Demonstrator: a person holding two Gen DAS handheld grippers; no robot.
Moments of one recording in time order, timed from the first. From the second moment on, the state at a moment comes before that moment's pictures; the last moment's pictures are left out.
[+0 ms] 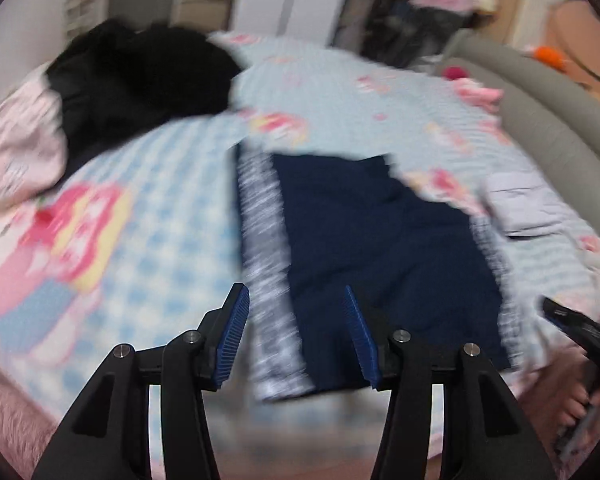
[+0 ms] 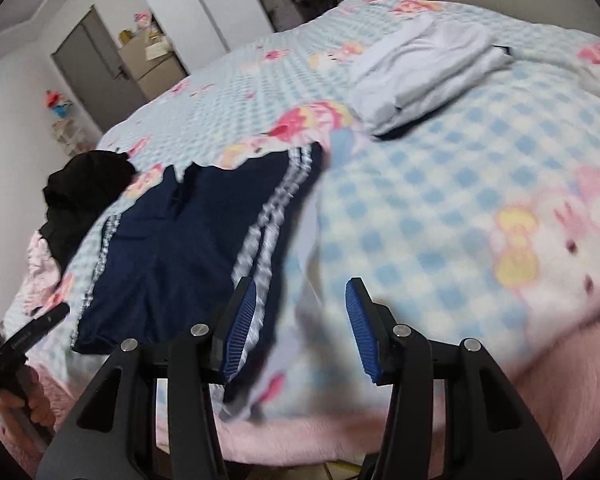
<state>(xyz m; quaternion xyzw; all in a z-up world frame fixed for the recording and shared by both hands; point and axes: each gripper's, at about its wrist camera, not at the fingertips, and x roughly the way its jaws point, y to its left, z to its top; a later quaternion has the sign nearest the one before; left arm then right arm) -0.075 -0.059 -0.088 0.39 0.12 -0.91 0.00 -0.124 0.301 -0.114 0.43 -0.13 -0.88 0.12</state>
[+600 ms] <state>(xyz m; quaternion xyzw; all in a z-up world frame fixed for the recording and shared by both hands) -0.168 0.051 -0.143 0.50 0.09 -0.86 -0.05 -0.172 0.292 -0.144 0.48 -0.04 -0.87 0.08</state>
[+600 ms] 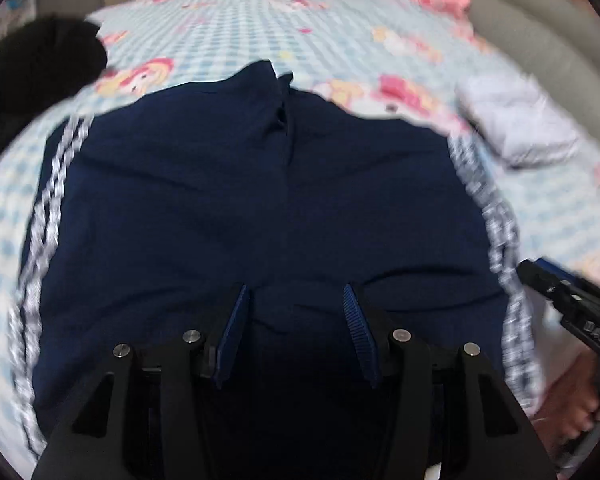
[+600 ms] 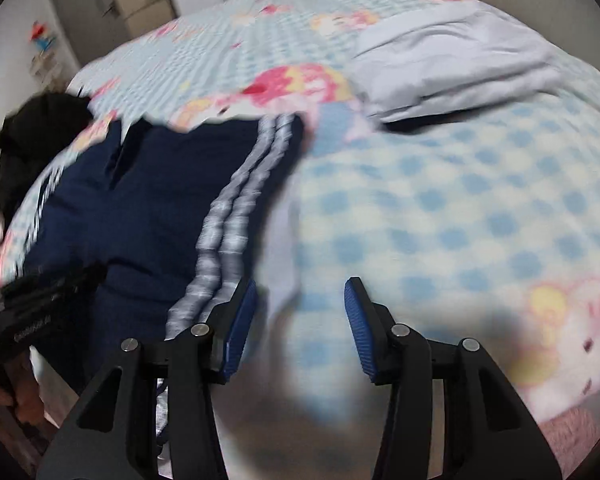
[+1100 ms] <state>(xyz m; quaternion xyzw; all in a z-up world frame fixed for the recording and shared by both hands) -0.292 0.095 -0.122 0.52 -0.03 -0.85 -0.09 -0.272 0.282 -0.152 0.47 -0.05 -0.87 0.15</state>
